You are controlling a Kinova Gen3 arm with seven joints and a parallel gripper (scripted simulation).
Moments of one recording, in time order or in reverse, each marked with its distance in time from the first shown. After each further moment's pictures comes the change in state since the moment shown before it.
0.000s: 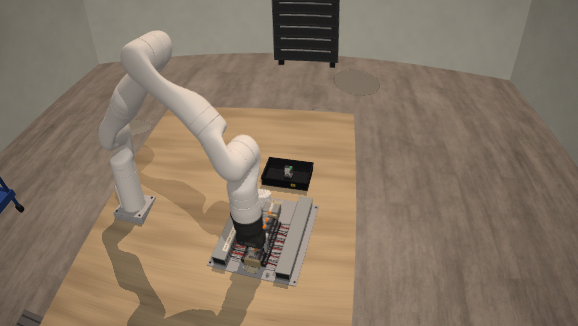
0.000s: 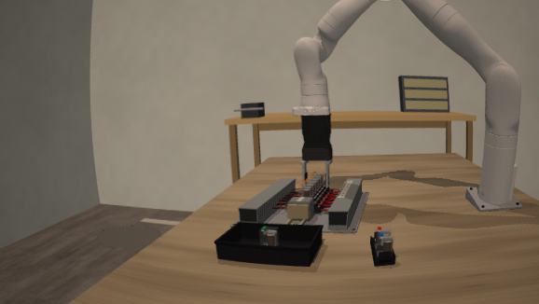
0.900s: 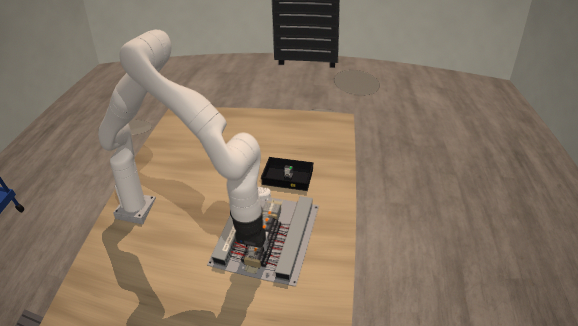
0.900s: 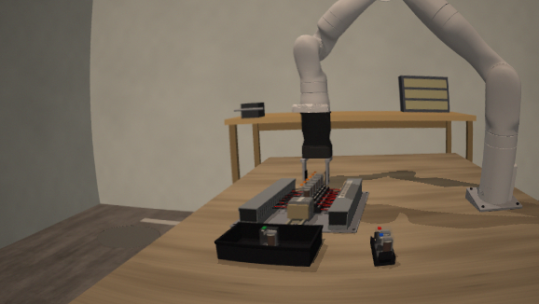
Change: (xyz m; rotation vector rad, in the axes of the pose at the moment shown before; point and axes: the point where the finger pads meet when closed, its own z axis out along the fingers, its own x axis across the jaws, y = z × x) arm 0.000 0.000 -0.006 0.003 -0.004 0.000
